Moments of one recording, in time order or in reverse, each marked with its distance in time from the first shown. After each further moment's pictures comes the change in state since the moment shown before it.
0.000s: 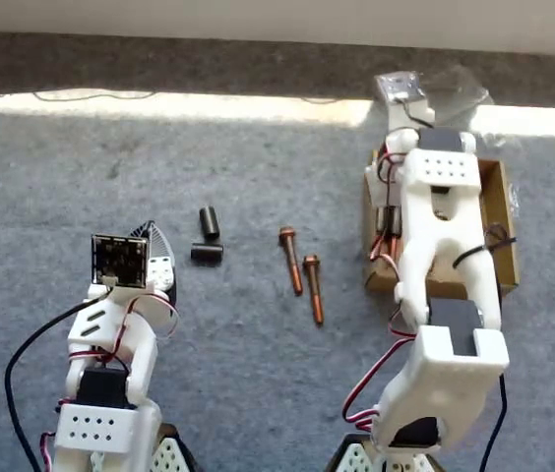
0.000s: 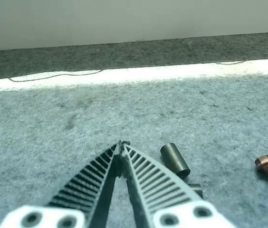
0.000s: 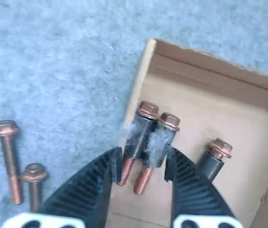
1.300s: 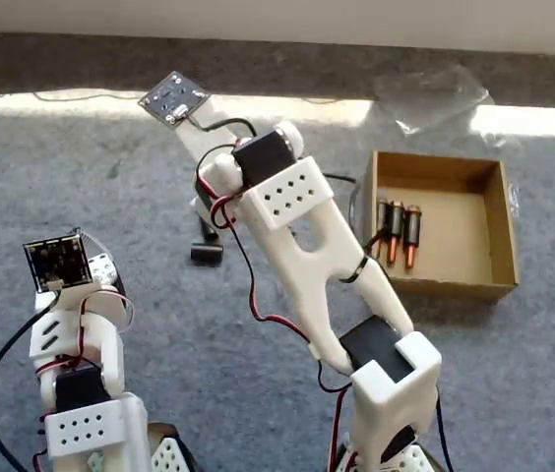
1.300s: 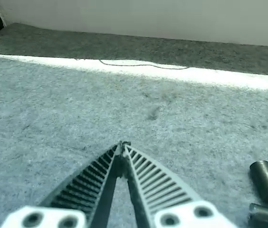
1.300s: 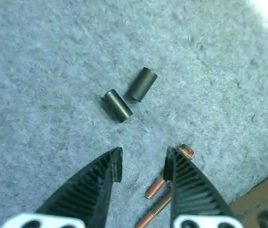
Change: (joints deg) left arm -18.6 0.0 0.0 0.0 -0.2; right arm -36.0 0.0 -20.5 16.2 0.0
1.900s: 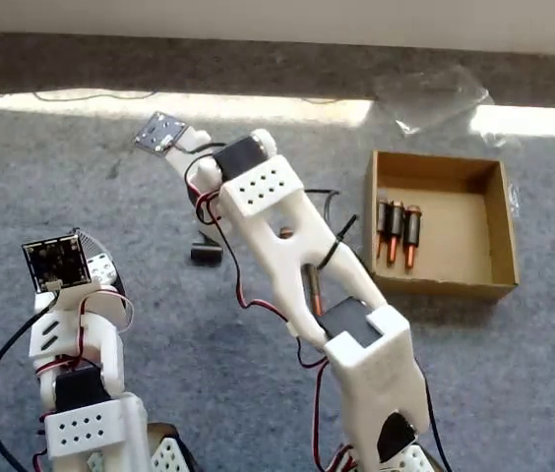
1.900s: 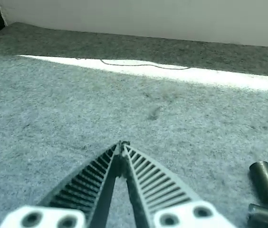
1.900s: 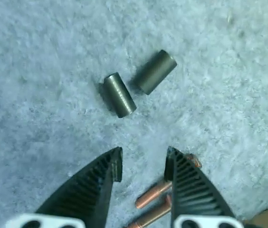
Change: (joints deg) left arm -0.3 0.0 0.0 0.0 0.0; right arm 0.0 12.5 -0.1 -3.8 10.1
